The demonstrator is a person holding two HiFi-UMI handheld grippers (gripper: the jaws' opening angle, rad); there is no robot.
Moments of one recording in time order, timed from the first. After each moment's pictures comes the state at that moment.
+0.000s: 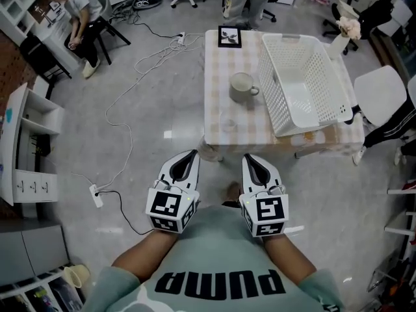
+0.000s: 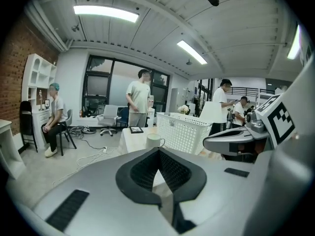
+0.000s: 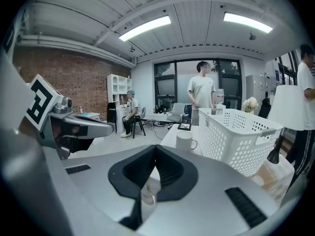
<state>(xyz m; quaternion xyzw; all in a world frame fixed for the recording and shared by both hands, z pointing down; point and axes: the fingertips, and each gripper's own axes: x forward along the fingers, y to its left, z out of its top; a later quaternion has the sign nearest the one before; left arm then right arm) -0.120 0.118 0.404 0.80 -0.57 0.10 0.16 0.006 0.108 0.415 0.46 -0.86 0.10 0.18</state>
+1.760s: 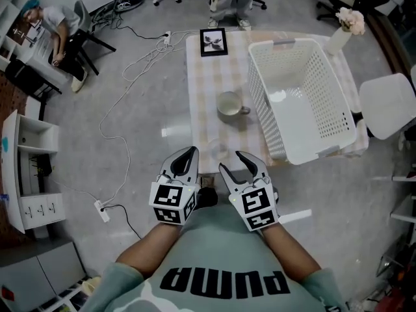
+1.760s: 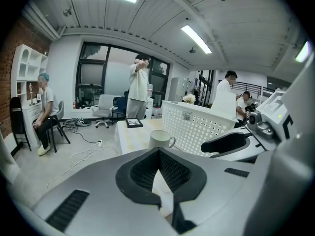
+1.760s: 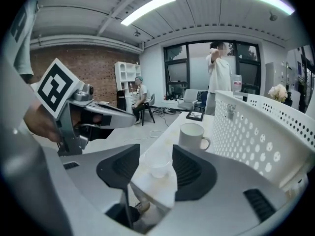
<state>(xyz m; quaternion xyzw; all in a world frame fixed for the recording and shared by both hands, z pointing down) -0.107 -0.026 0.458 0.80 -0.54 0.15 0.20 -0.021 -0.003 0.476 0.37 -0.88 0.14 0.25</state>
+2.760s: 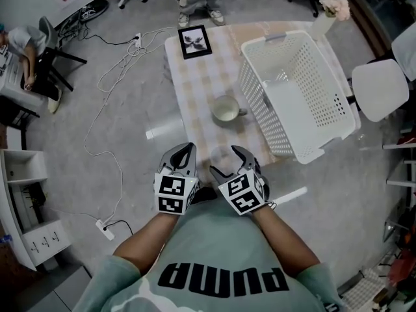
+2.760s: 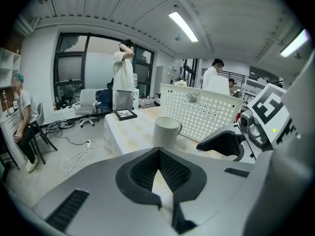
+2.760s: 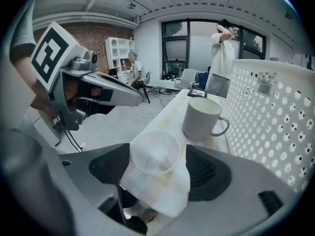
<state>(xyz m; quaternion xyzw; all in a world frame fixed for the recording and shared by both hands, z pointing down) -0.129 -0.081 0.513 0.85 -0.45 0.22 0.19 -0.058 -0.035 0.562 0.38 -0.83 0.18 0.37</state>
